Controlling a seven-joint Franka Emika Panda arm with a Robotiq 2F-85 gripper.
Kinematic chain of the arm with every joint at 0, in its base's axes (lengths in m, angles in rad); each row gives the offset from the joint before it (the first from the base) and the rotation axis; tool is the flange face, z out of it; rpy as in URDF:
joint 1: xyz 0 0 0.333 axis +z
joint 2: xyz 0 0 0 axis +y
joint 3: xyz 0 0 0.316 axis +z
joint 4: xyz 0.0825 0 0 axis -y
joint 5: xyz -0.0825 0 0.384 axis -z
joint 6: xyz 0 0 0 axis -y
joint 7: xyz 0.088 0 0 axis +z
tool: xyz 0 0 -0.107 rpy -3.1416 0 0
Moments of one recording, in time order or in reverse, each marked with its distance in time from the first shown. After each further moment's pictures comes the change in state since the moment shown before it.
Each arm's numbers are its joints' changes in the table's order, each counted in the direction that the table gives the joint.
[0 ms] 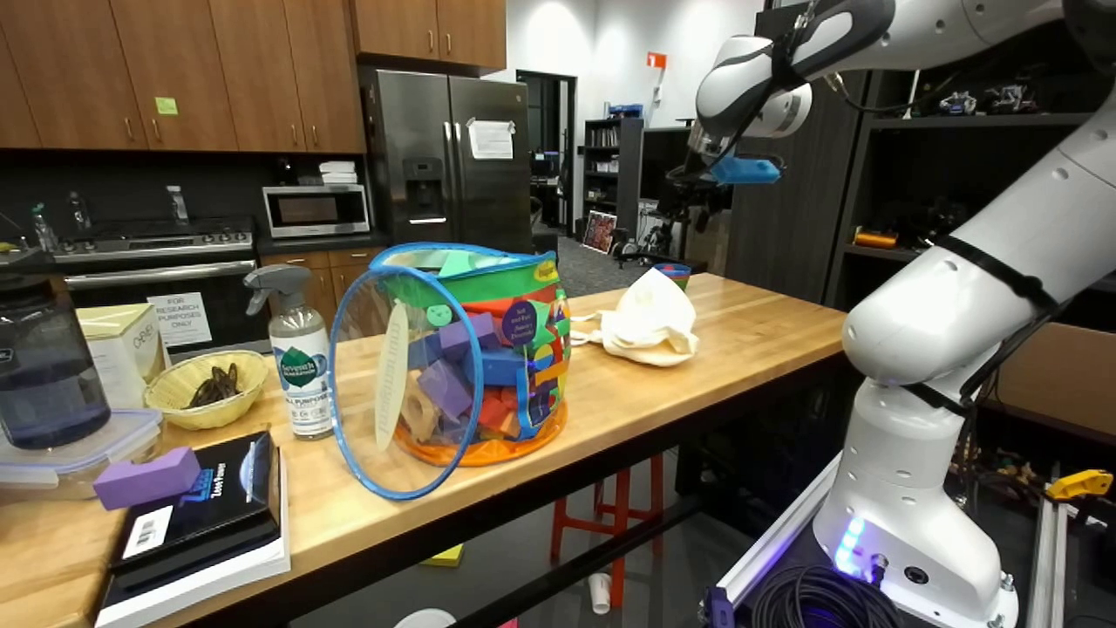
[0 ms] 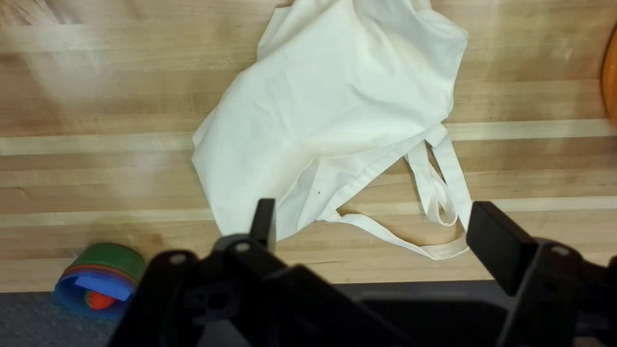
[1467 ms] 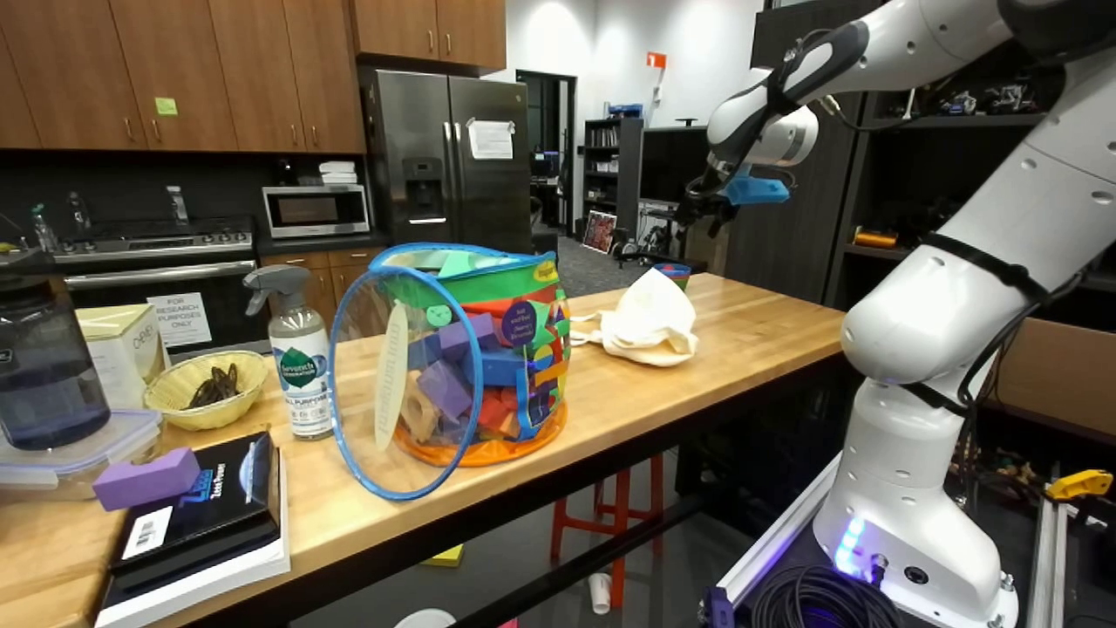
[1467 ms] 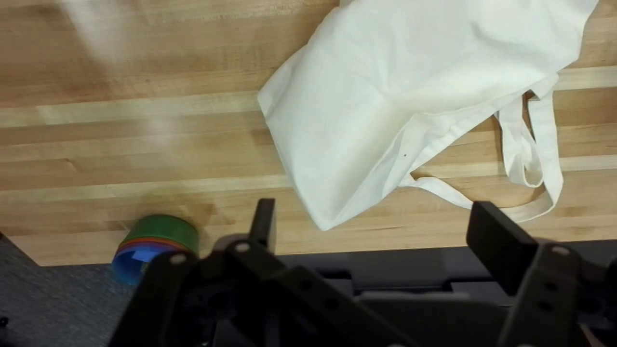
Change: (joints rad) arm -0.014 0.120 -0.153 -0.001 -0.008 0.233 0.131
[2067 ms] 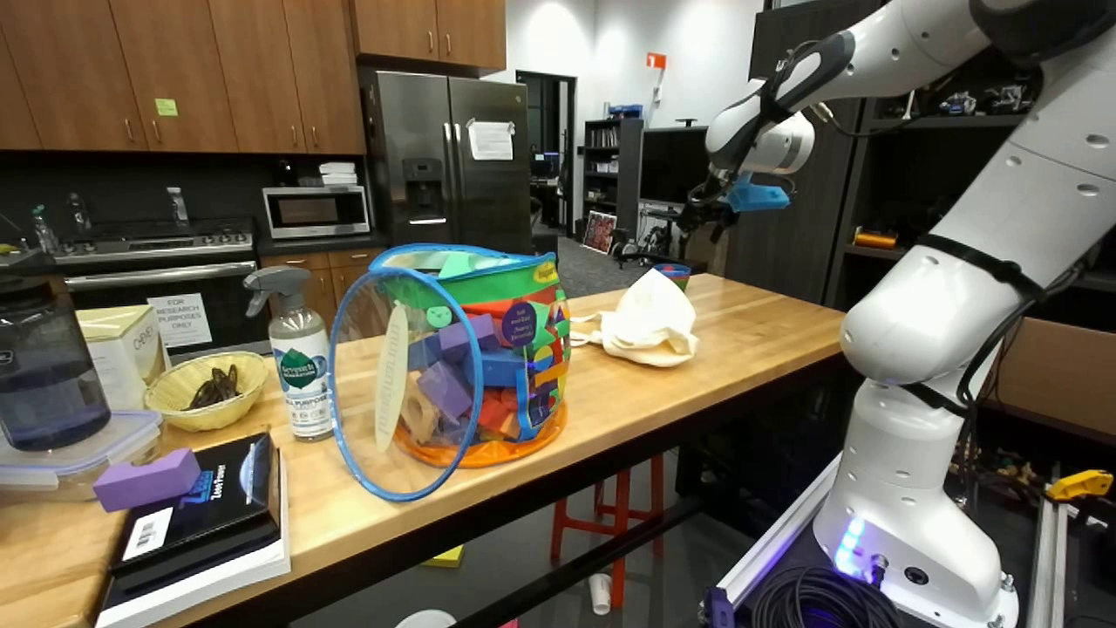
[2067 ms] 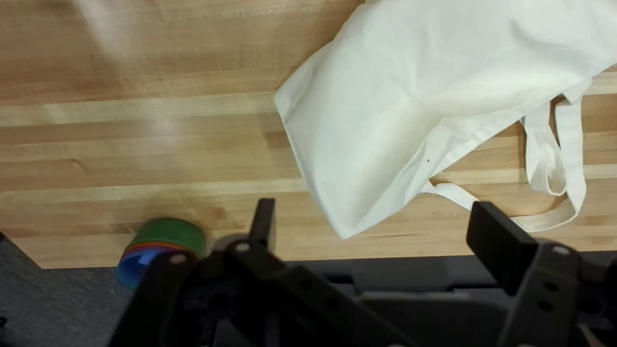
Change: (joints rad) arm -0.001 0.058 -0.030 0.019 -0.017 0.030 0.056
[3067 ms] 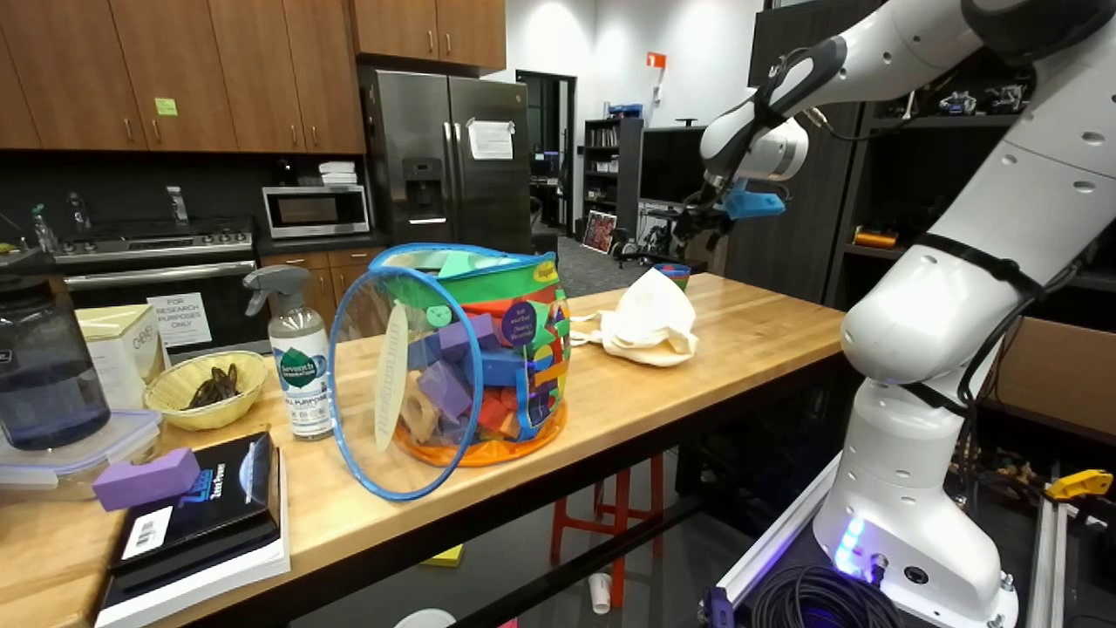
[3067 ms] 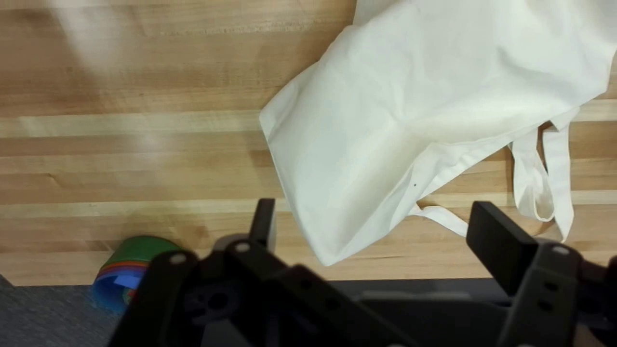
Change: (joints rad) arm 0.002 0.020 0.015 -0.017 -0.016 -0.003 0.023
